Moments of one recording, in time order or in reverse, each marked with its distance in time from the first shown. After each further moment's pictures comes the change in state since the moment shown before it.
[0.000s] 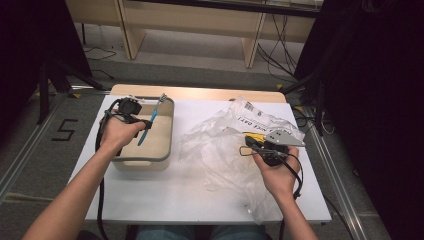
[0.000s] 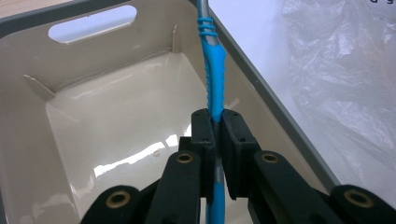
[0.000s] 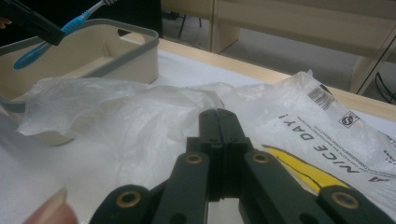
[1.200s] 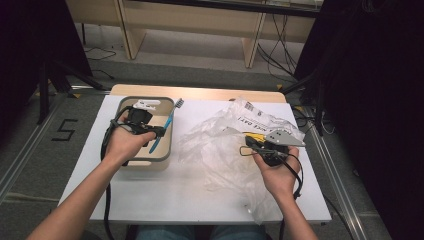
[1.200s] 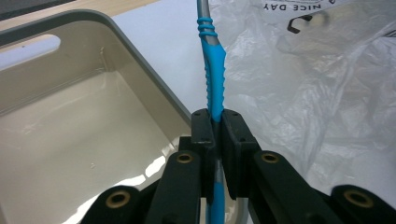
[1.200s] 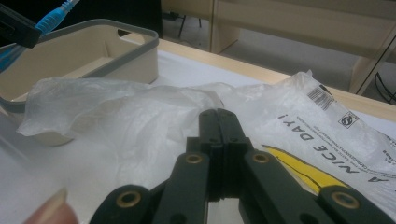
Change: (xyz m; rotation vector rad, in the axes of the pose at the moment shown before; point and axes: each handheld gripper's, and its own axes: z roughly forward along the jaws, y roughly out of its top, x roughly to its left) left arm -0.051 -0.010 -0.024 -0.066 -0.132 0.102; right arm 0.000 0.000 0.000 -0.001 0.000 0.002
